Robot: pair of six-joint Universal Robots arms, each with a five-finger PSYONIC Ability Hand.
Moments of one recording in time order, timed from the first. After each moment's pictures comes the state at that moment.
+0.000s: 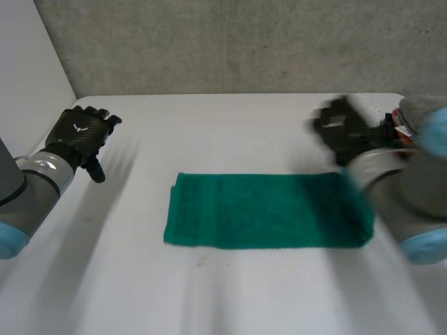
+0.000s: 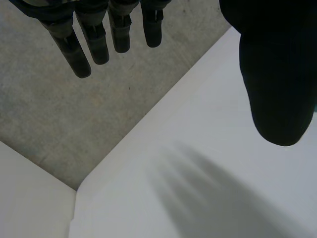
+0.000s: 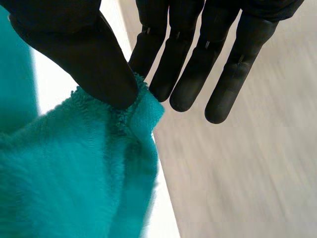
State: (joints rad) left arm 4.57 -1.91 -1.60 3.37 -1.36 3.66; right arm 1.90 -1.20 1.55 -0.31 1.41 2.22; left_hand 0.19 0.20 0.21 0.20 0.04; right_hand 1.11 1.17 1.18 1.20 0.98
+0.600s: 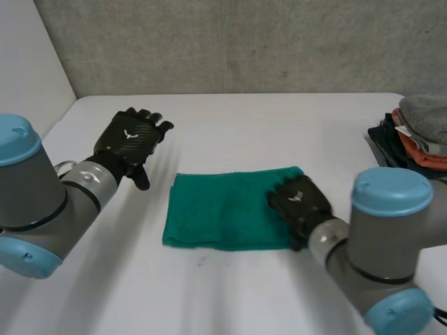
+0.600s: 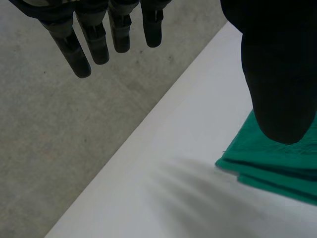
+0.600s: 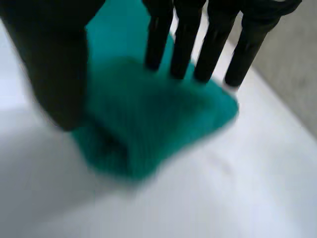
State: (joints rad) left arm 4.36 -1.89 -1.62 3.39 -1.37 3.66; right arm 2.11 -1.12 1.68 -0.16 1.53 2.60; left_hand 0.19 0.20 0.21 0.20 0.04; right_hand 0.43 0.43 0.42 0.42 0.25
